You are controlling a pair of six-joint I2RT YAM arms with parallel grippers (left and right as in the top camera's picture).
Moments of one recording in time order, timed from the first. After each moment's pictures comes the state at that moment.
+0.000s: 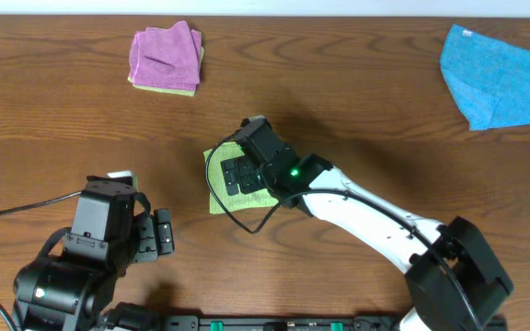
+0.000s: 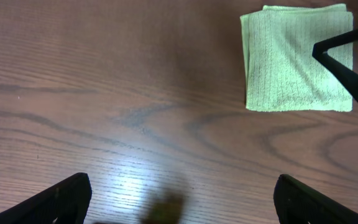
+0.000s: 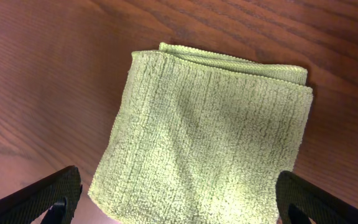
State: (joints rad) left arm -0.26 0.80 1.04 -1.32 -0.14 -0.35; right arm 0.79 1.75 1.18 -0.40 0.03 0.48
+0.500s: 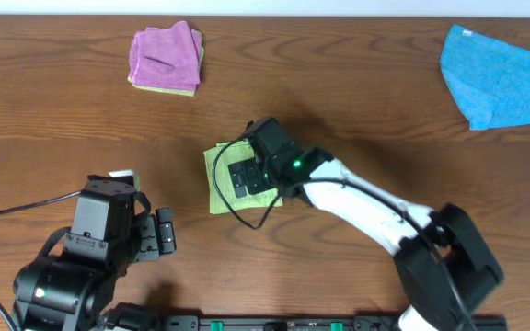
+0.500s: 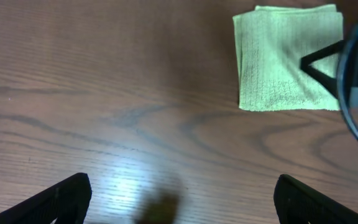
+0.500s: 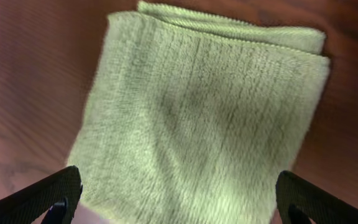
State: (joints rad) left arm -0.26 0.80 1.04 -1.31 -0.11 -0.35; right arm 0.72 1.82 1.18 -0.44 -0.10 0.42
